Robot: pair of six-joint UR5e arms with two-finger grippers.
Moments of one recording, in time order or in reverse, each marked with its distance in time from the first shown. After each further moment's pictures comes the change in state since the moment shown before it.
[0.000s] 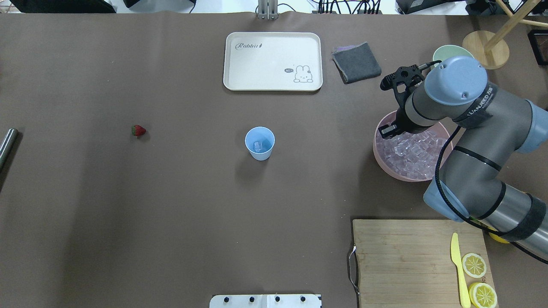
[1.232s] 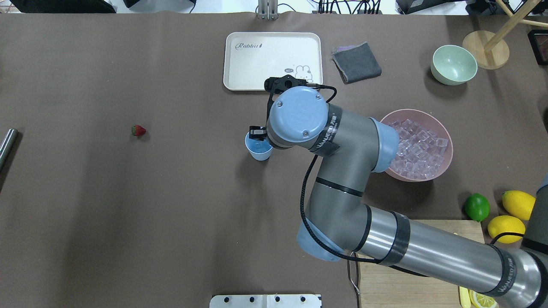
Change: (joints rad) left arm 0.000 -0.014 -0.001 0.000 0.000 0.000; right arm -0.295 0.477 -0.226 0.001 -0.269 0.679
